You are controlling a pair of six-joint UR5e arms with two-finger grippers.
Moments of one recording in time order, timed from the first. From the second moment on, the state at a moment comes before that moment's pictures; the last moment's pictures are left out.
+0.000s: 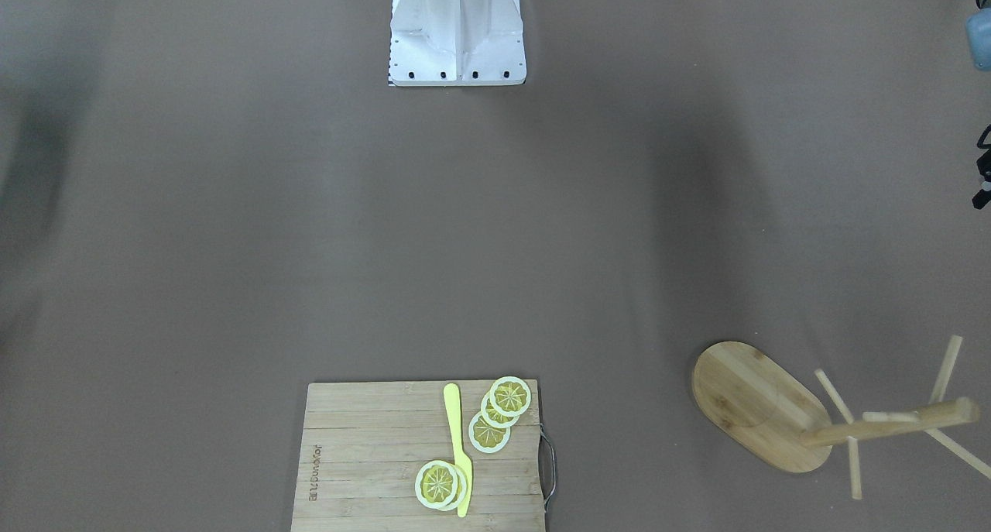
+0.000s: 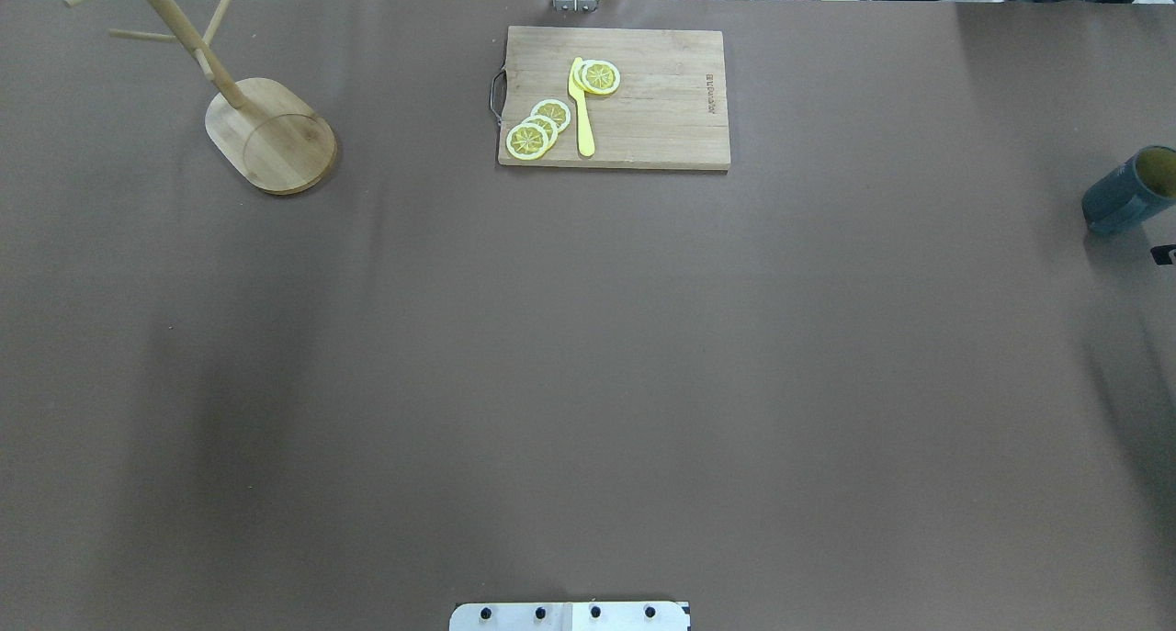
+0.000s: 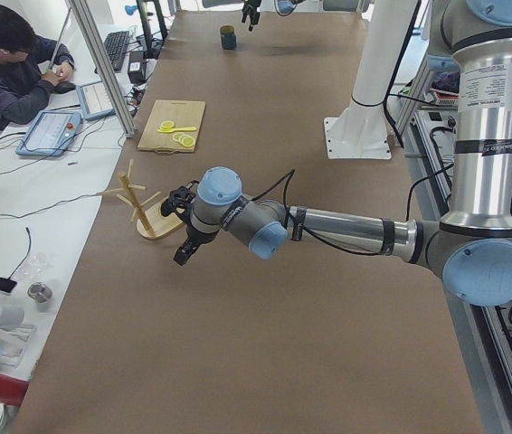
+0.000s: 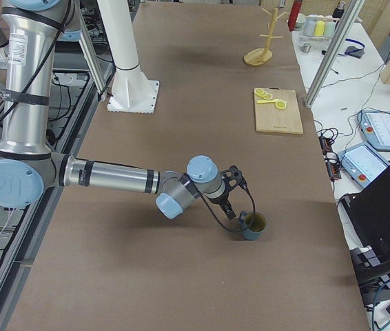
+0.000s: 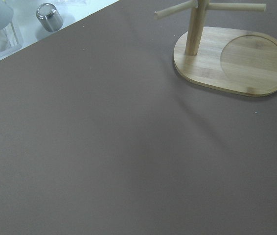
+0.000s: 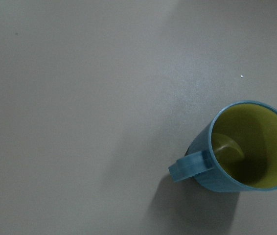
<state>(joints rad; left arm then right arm) -1.43 -1.54 -1.70 -2.12 -2.29 -0.04 1.30 -1.72 1.52 -0.62 2.23 0.20</state>
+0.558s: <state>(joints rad) -1.43 -1.52 -1.70 -2.12 -2.29 -0.04 1.26 -1.65 1.35 -0.37 2.20 0.29</state>
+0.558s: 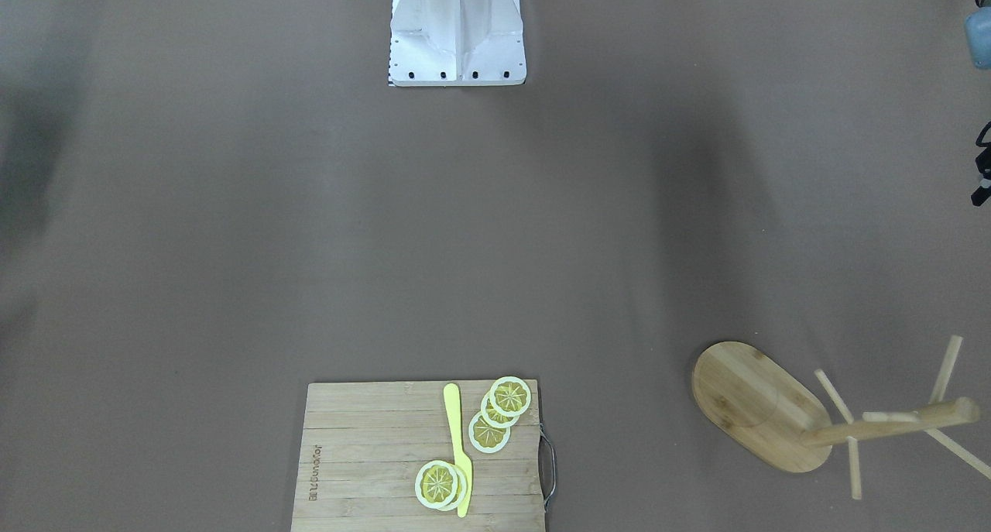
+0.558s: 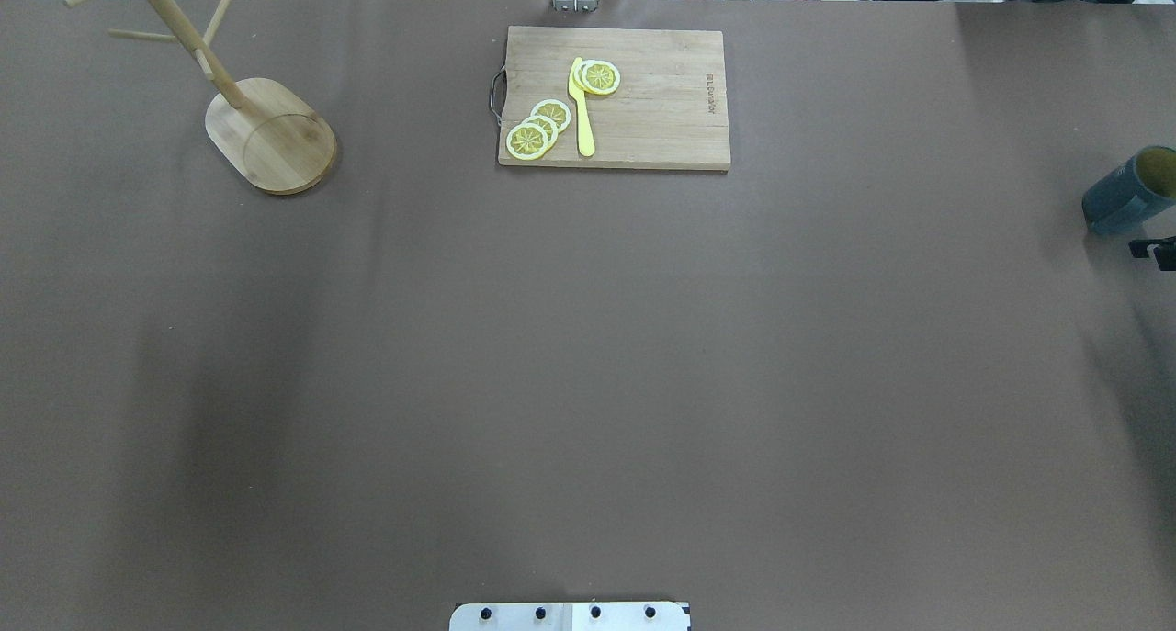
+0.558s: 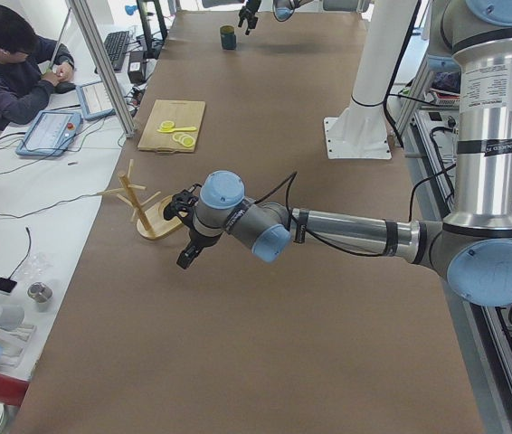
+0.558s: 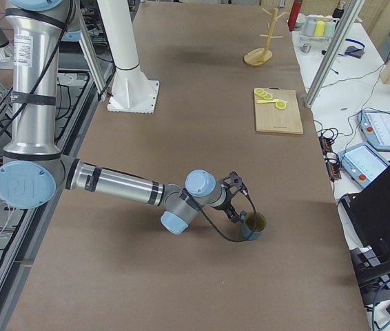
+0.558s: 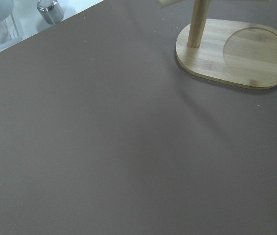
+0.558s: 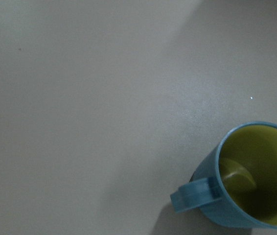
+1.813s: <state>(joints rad) -1.43 -1.52 -1.68 -2.16 -2.29 -0.04 1.16 -1.61 1.20 -0.13 2.08 0.41</state>
